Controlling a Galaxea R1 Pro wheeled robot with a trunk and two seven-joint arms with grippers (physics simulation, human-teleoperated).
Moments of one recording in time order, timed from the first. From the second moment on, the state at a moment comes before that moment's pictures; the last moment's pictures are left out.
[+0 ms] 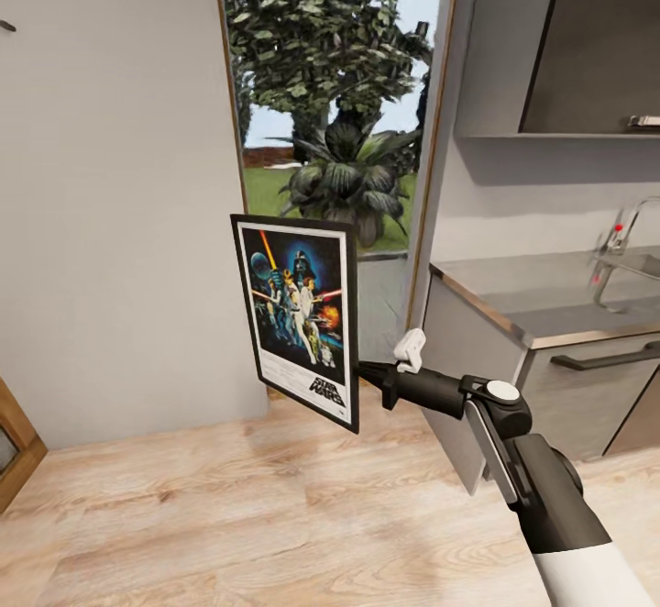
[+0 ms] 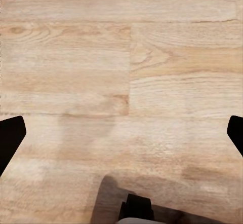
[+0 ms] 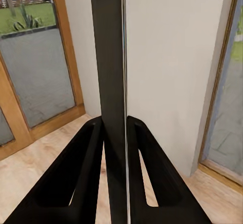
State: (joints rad) left arm 0.02 0.03 0.23 -0.62 0.00 -0.06 0.00; right arm -0.55 -0.09 0.13 -1.47 -0.09 0.47 0.87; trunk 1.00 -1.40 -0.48
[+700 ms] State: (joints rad) left arm 0.02 0.03 0.23 -0.62 0.00 -0.06 0.00; right arm -0.55 -0.09 0.13 -1.47 -0.09 0.47 0.87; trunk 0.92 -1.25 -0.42
